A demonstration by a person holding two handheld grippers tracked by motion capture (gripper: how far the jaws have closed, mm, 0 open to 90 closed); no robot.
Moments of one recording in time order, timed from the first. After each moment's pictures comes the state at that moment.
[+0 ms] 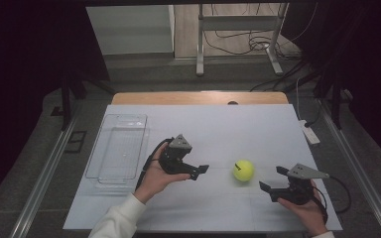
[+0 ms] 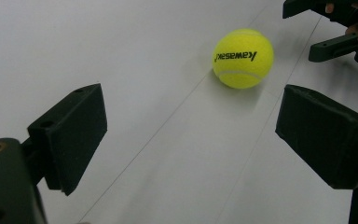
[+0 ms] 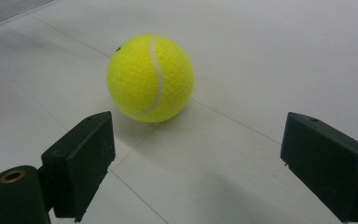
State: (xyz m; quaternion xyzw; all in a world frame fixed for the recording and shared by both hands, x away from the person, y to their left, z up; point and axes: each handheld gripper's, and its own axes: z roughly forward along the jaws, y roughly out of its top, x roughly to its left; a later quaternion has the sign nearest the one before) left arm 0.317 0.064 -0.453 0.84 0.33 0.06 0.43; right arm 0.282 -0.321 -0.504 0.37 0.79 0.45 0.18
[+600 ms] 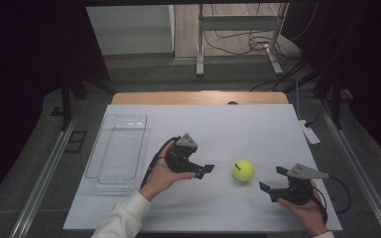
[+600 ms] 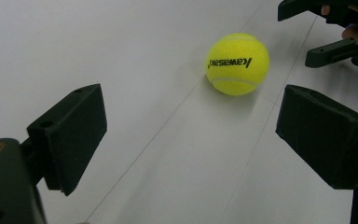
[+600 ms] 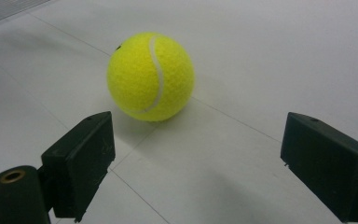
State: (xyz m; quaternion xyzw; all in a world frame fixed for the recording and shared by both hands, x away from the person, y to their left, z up) left arm 0.325 0.048 -0.455 0.84 0.32 0.05 0.43; right arm 0.282 -0.321 -0.504 0.37 0.80 0.45 0.18
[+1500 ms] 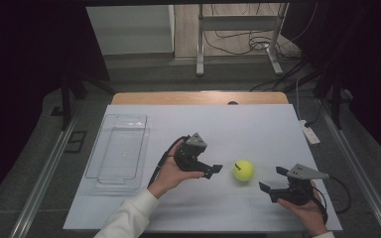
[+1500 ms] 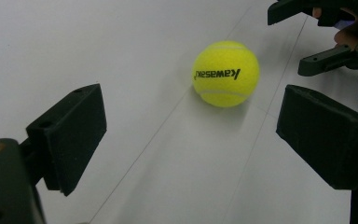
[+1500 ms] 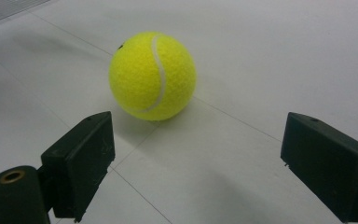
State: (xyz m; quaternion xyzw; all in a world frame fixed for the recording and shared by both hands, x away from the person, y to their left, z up) left arm 0.332 0.026 -0.456 0.85 0.30 0.04 0.43; right arm 0.281 -0.321 -0.504 0.36 0.80 0.45 0.18
